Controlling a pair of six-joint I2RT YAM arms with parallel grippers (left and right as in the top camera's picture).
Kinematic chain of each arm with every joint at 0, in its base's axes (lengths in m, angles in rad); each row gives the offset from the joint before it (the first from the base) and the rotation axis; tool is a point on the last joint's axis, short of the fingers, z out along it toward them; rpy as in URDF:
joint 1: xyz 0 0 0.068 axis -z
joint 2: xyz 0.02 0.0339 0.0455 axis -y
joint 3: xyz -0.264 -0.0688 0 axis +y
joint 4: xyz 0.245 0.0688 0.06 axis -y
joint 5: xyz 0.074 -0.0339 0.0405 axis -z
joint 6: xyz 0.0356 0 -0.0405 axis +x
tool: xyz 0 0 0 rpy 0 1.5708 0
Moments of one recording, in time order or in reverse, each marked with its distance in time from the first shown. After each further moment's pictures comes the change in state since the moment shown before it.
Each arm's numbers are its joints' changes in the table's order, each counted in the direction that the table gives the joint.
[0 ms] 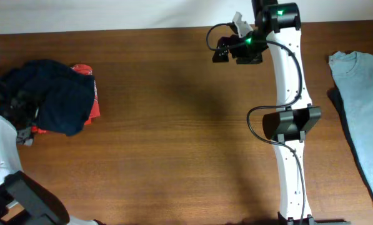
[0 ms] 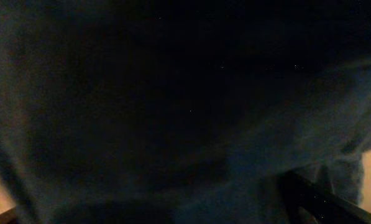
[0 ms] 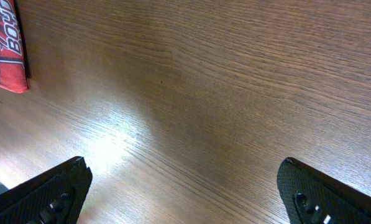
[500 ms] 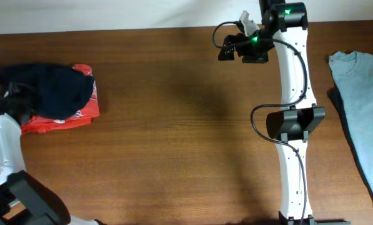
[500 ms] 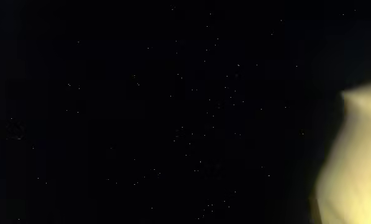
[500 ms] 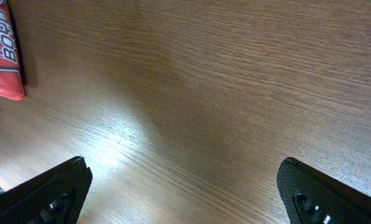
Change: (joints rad) left arm 0.034 0.000 0.000 0.215 0.020 -0.068; right arm 0.034 0.000 0.000 -0.002 0.001 0.000
